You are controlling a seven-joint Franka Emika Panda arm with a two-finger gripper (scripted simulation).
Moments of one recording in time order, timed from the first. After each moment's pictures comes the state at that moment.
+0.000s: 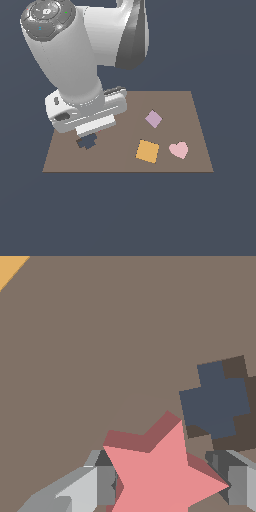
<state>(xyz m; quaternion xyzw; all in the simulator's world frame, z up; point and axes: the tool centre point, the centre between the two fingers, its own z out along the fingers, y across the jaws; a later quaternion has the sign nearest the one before) 0.003 -0.100 0.037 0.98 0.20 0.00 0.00</state>
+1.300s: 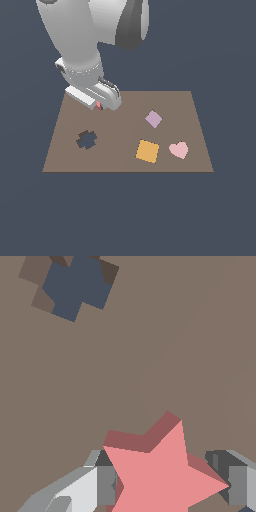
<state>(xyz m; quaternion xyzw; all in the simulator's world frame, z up) -0.085 -0.110 0.040 0.95 -0.30 0.00 0.00</state>
